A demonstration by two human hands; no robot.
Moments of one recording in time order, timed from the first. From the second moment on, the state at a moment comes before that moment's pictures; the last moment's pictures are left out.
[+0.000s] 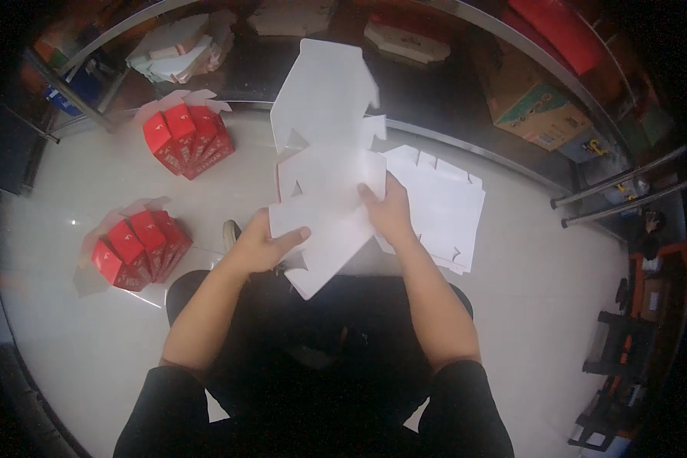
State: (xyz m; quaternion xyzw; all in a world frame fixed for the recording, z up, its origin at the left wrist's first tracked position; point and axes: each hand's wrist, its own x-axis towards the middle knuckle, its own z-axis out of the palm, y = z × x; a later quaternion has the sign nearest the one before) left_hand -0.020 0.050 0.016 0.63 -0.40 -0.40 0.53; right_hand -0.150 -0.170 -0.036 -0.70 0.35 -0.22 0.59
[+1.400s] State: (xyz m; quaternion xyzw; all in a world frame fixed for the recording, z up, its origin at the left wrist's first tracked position) left_hand -0.005 0.040 0.014 0.54 -0.19 -0.50 0.65; right_hand -0.153 -0.183 -0.003 -0.77 0.46 -0.28 0.35
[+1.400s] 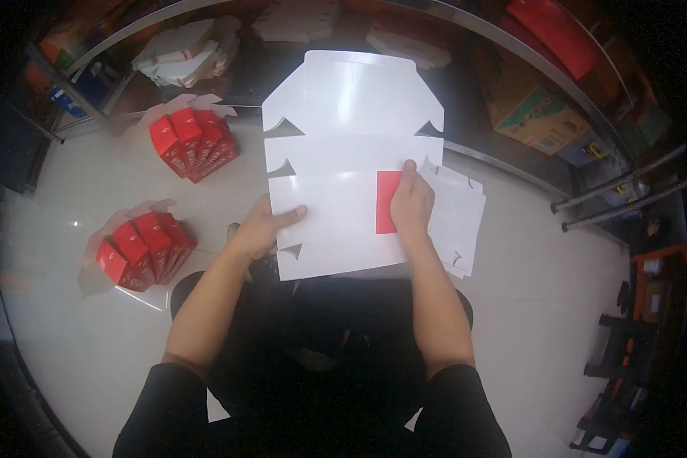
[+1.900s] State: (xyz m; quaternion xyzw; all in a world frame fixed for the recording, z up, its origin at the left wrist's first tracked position) left_hand 0.033 0.028 -0.053 0.87 -0.24 -0.21 0.38; right_hand -0.162 -0.107 -0.006 -0.78 0.22 -0.26 0.52
